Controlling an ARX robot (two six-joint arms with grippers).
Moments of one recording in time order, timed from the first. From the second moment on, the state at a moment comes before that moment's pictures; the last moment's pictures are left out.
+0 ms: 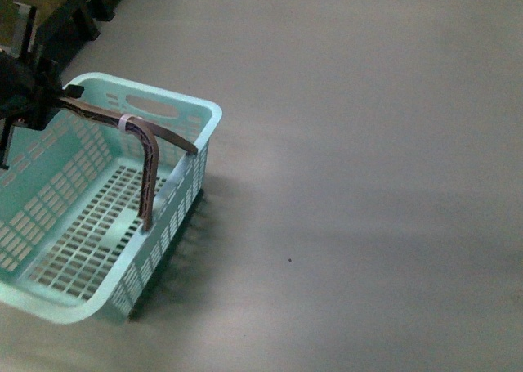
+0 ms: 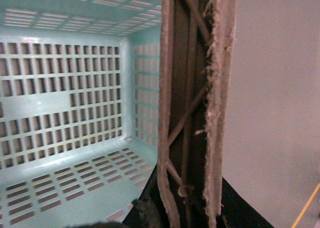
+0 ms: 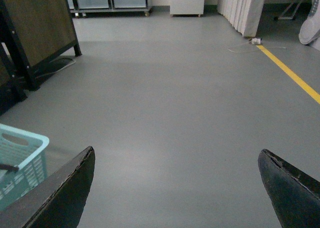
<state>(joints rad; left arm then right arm) 0.02 2.15 1.10 0.28 -0.04 -1.31 0.00 0.00 0.02 0.00 0.00 0.00</state>
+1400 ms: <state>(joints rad) 0.22 0.90 0.81 -0.23 0.17 -1.47 0.00 0.00 0.02 0.00 0.00 0.00</state>
